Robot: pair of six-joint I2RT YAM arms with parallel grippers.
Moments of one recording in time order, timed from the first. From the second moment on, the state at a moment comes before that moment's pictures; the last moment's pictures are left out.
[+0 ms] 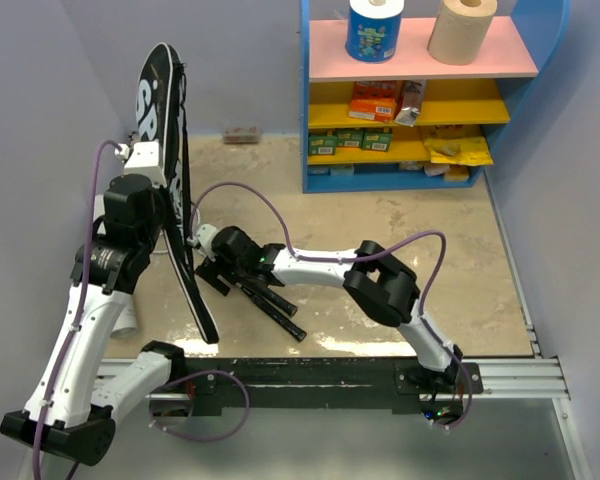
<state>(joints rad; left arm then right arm) -0.24 0.93 1.20 -0.69 -0.32 -0.14 1.12 2.19 1.62 -0.11 0.09 -0.01</state>
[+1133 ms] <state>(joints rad) -0.24 0.86 1.16 -0.70 -0.31 -0.15 1.07 2.19 1.54 -0.14 0.13 0.04</state>
